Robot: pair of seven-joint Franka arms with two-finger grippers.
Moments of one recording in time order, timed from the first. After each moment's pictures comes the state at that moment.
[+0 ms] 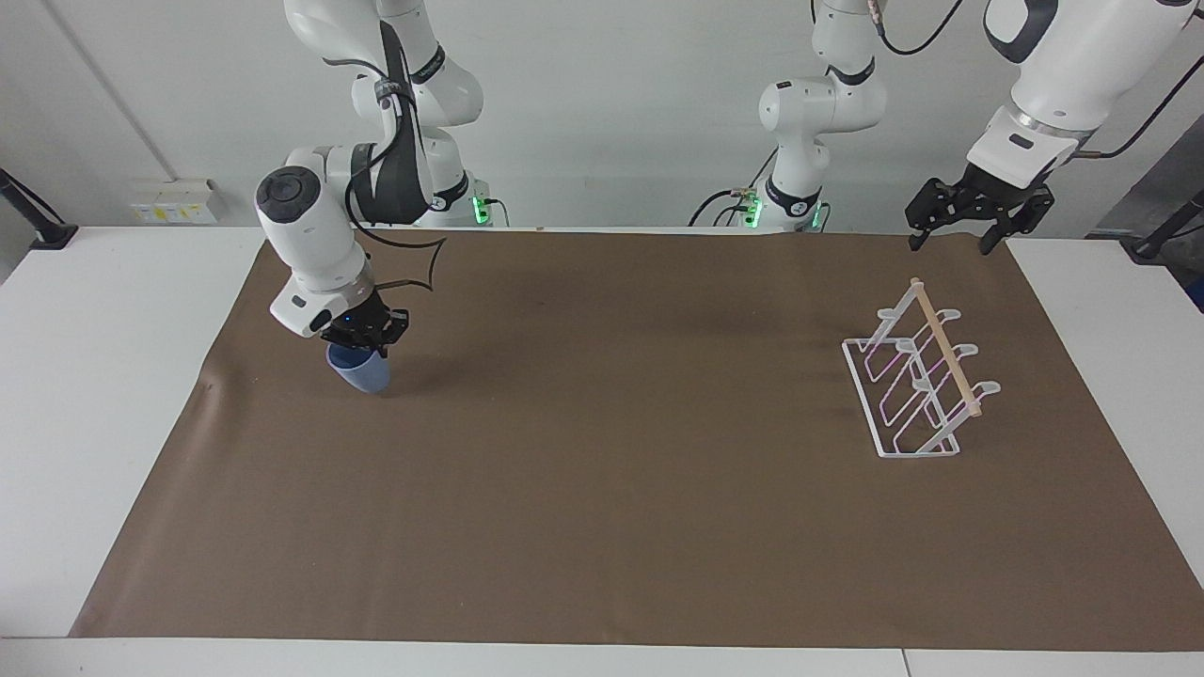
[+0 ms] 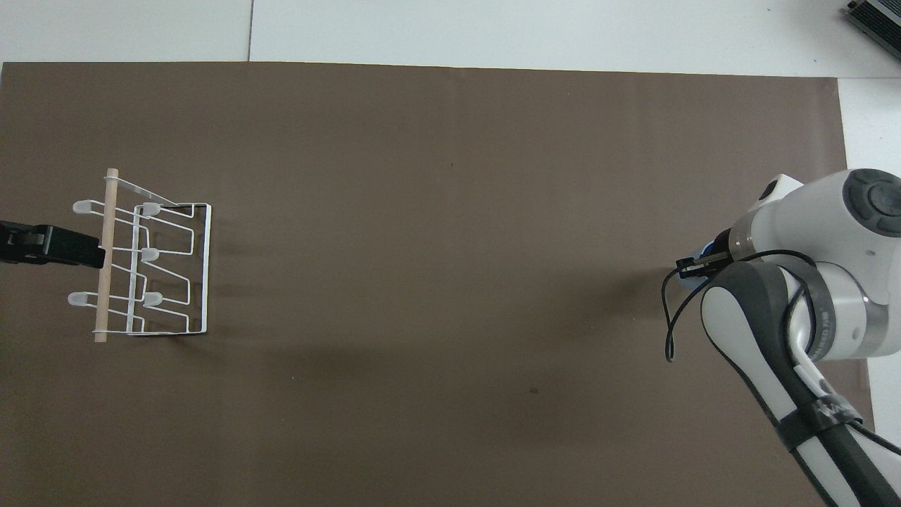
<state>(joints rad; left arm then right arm) 0.03 -0.10 -0.08 -1.67 -0.02 1.55 0.07 0.04 0.05 0.00 -2.02 -0.02 2.00 -0.15</state>
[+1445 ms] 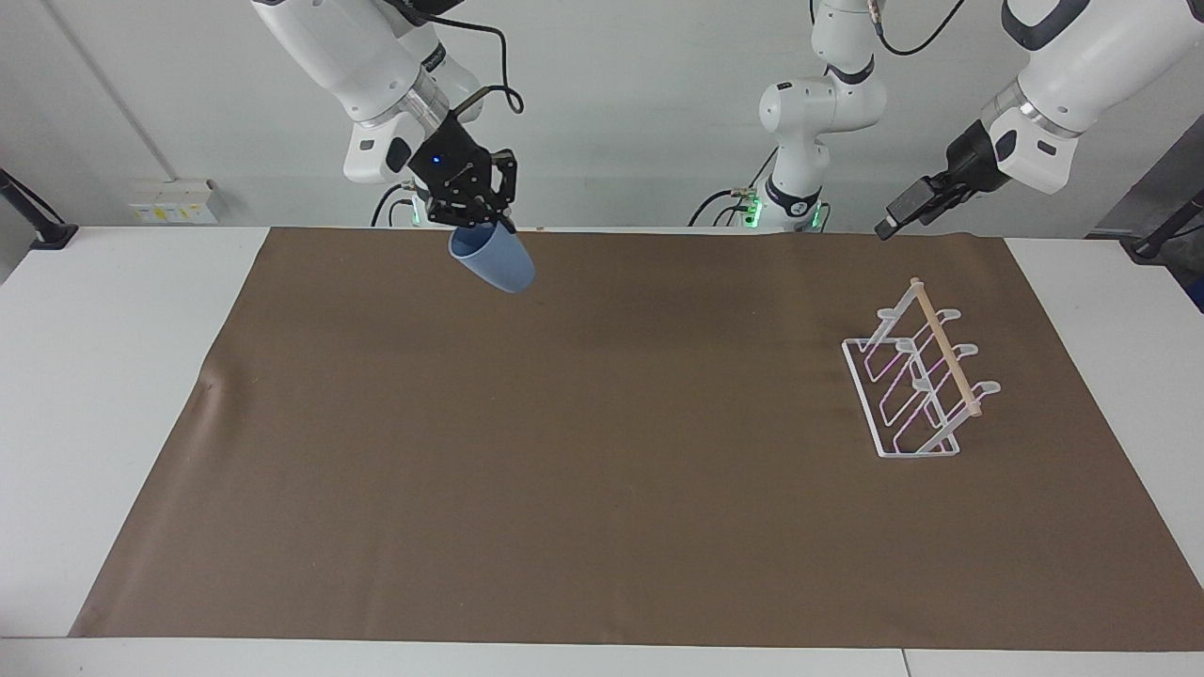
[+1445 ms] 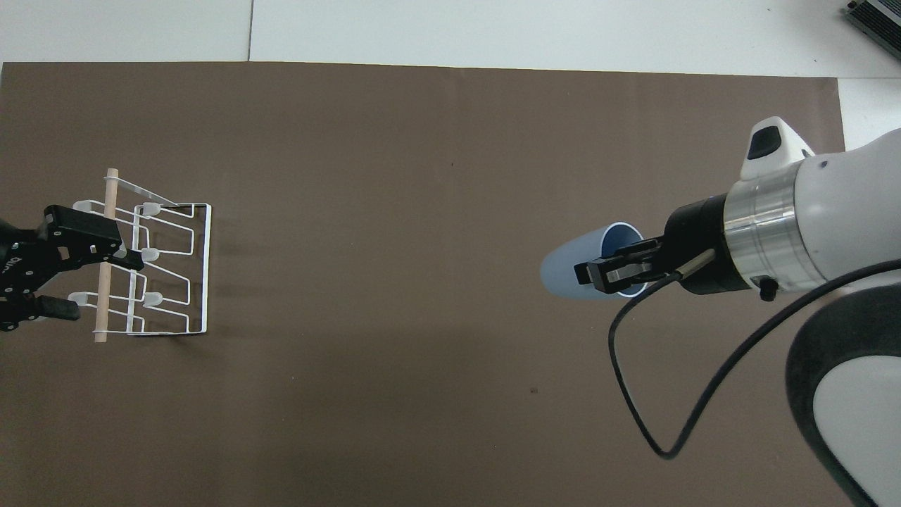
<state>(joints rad) 0.08 -0.12 -0.07 -1.71 -0.37 1.44 -0.60 0.06 -0.07 0.18 -1.69 0.56 1.70 -0.14</state>
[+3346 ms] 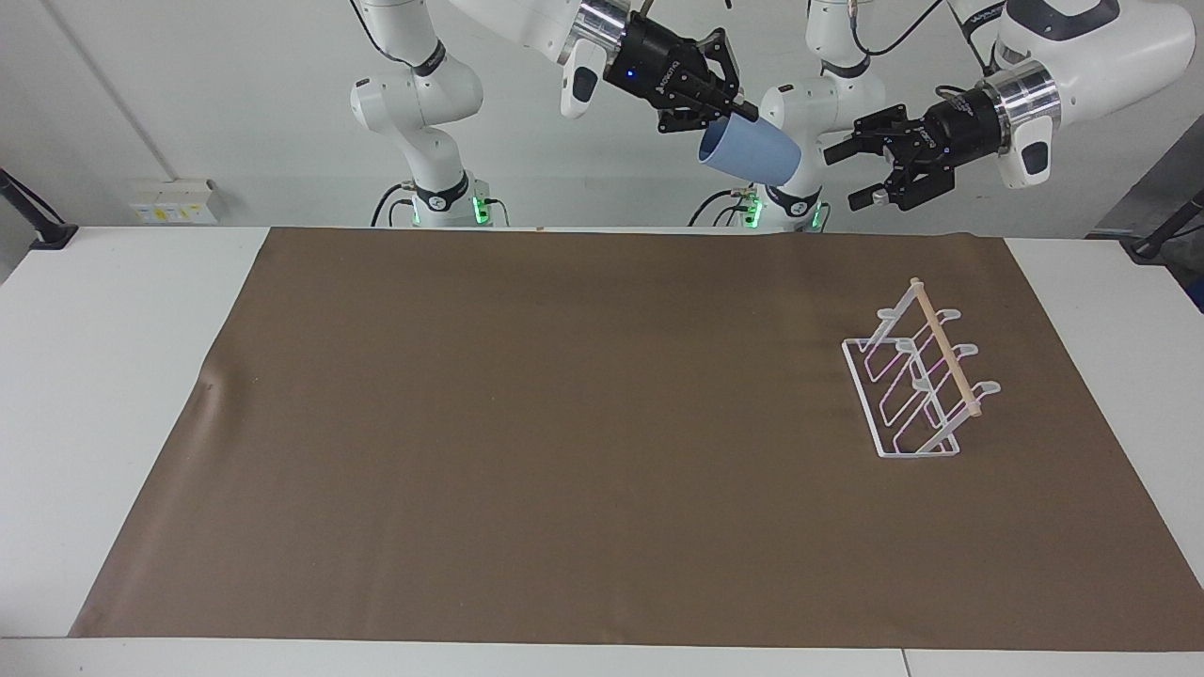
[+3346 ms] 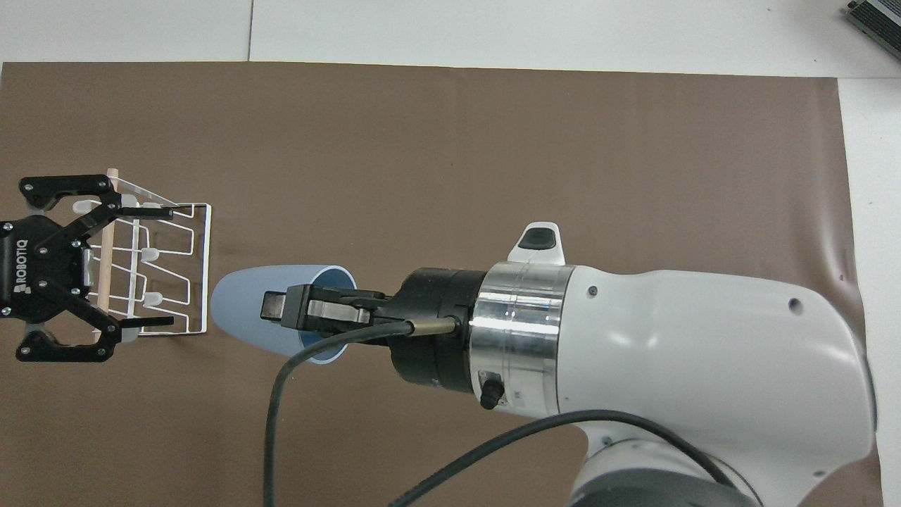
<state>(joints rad) 0.16 -0.26 -0.08 -1.95 -1.11 1.58 -1.34 0.29 -0.08 0.35 -1.74 1.08 2.31 0.31</state>
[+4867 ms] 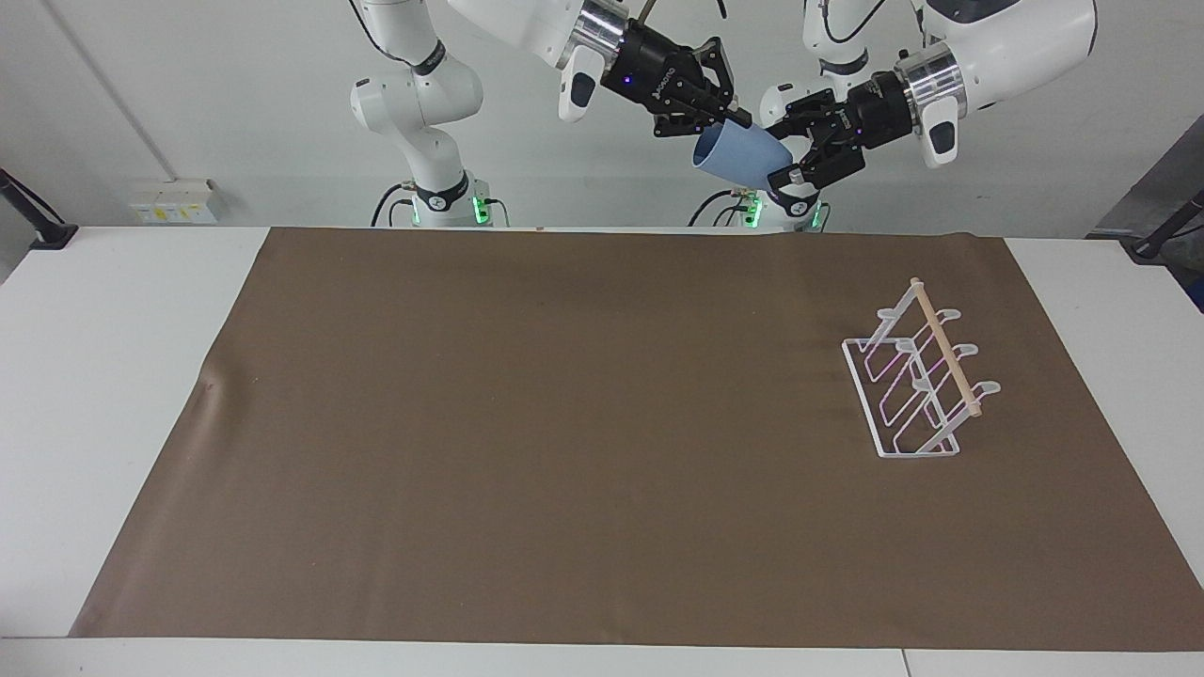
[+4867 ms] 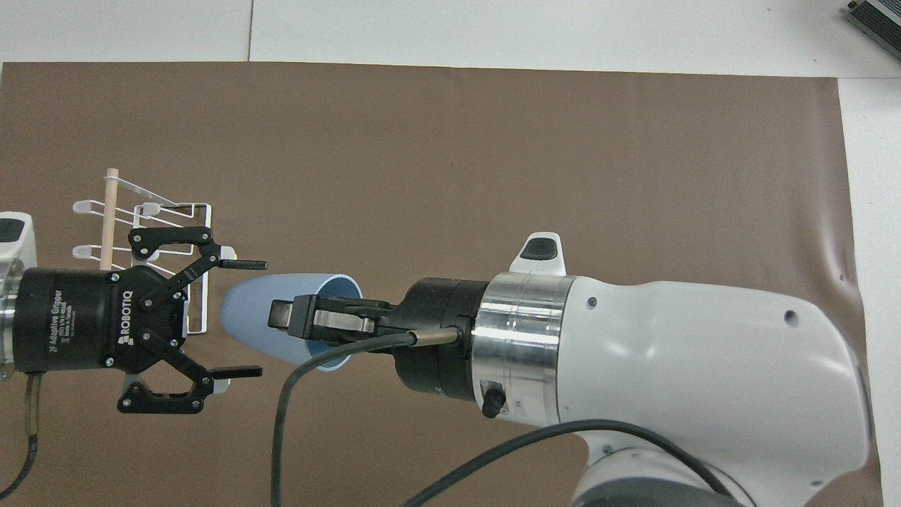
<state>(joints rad) 0.12 -0.37 -0.21 -2.05 -1.12 1.68 -1.39 0.29 -0.10 0.35 -1.77 1.08 2.31 0.31</state>
